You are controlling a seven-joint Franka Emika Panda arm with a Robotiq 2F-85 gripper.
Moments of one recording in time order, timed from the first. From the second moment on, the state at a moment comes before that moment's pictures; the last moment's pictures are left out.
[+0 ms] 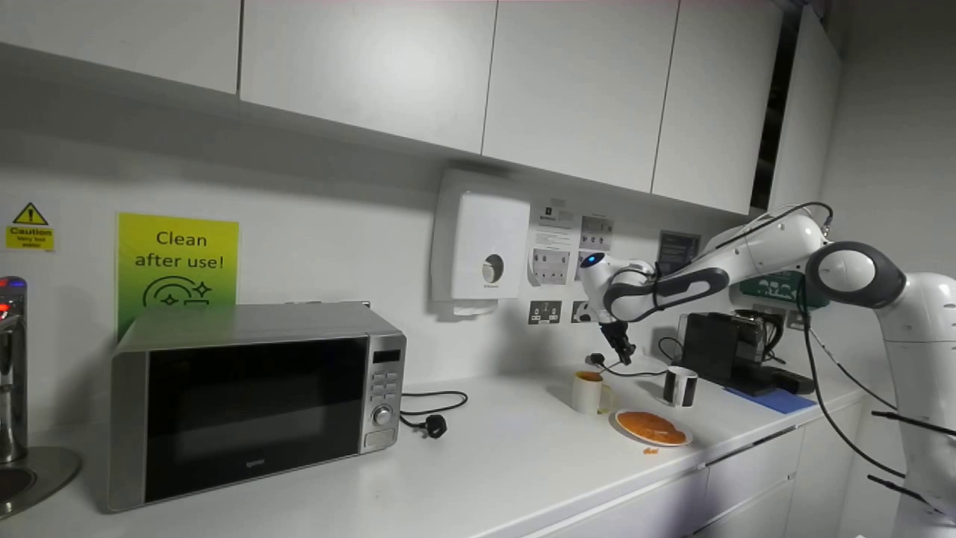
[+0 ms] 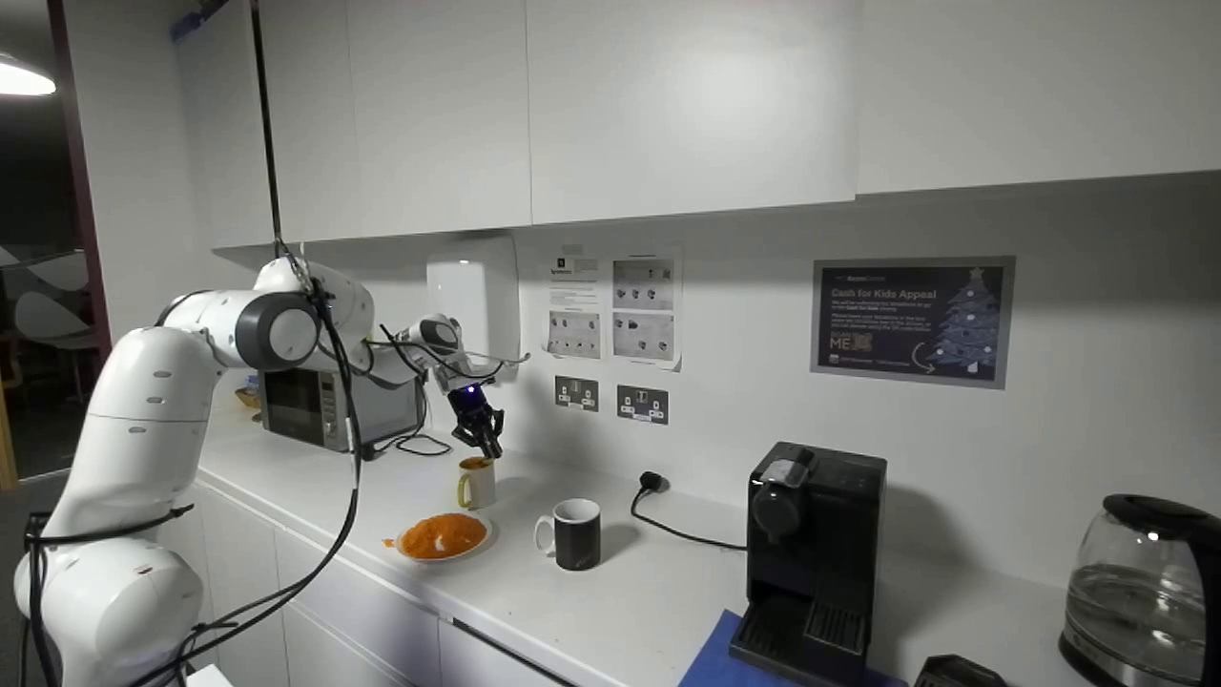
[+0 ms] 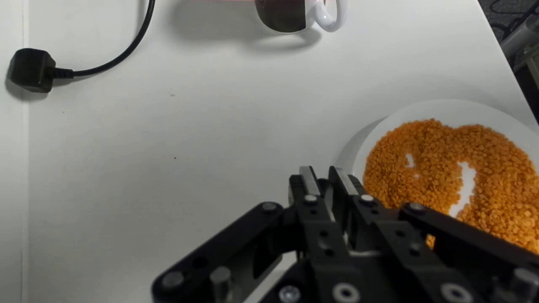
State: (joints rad) arm 0.15 0.30 0.14 -1.67 -0.63 1.78 -0.87
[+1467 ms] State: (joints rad) arm 0.17 0.44 0.15 -1.42 -0.54 1.51 -0.96
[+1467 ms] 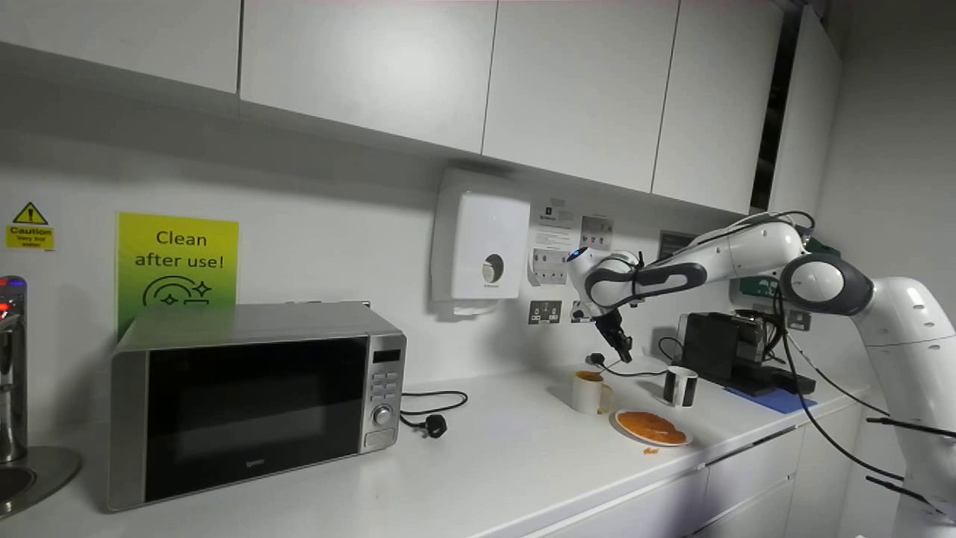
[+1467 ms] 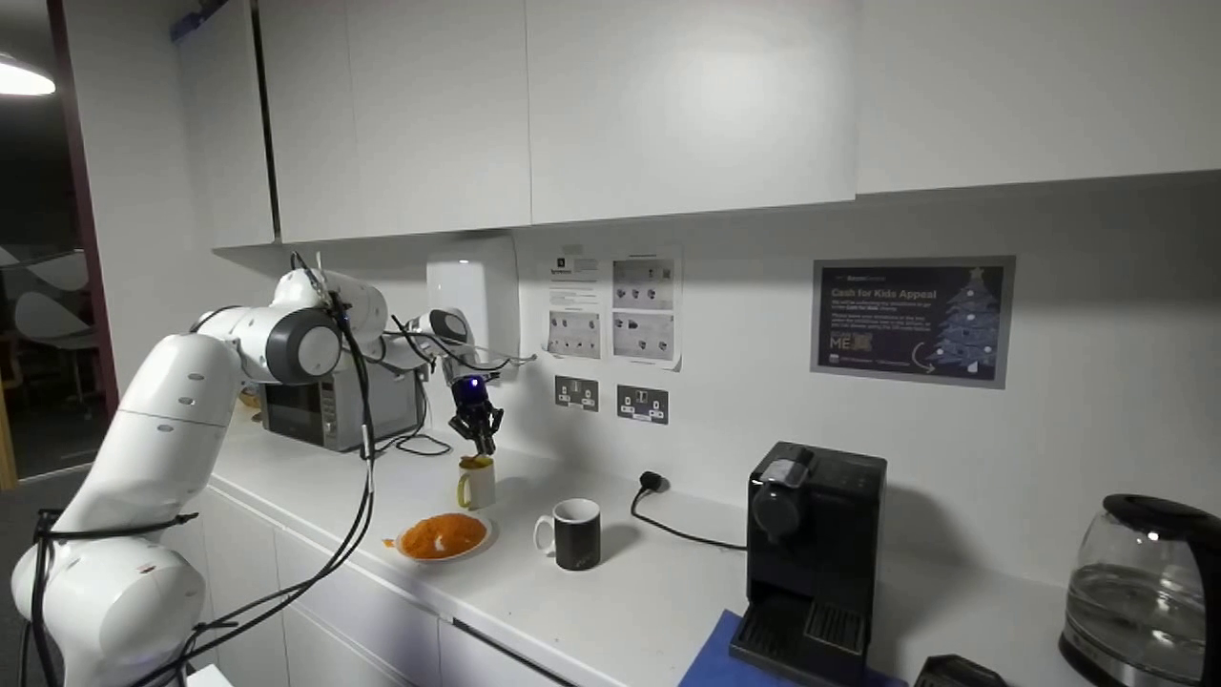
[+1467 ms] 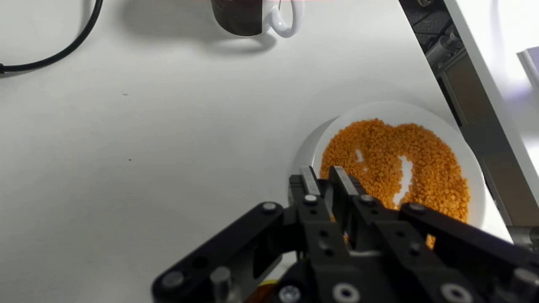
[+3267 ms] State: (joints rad) arm 0.17 0.52 0.13 -1.23 -0.46 1.33 -1.01
